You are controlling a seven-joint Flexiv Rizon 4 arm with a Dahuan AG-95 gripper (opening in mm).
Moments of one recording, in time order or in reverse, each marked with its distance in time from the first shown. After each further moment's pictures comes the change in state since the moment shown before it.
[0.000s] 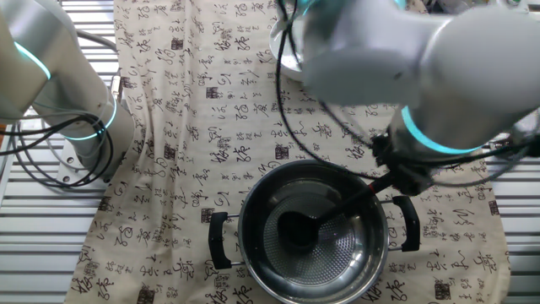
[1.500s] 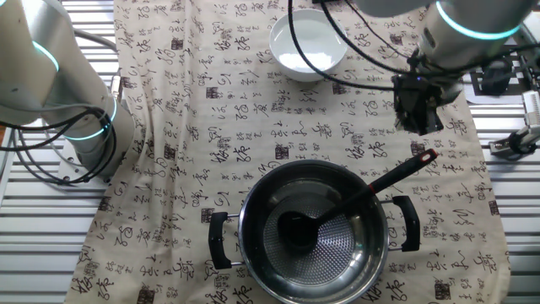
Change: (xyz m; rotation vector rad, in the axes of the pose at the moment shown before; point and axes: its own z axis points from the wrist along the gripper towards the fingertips) arm -0.068 0.068 0.008 0.103 0.105 0.205
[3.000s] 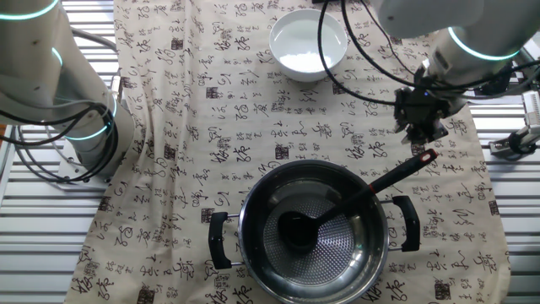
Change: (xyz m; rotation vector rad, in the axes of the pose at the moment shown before) arm -0.024 0.002 0.060 -0.030 0.041 -0.090
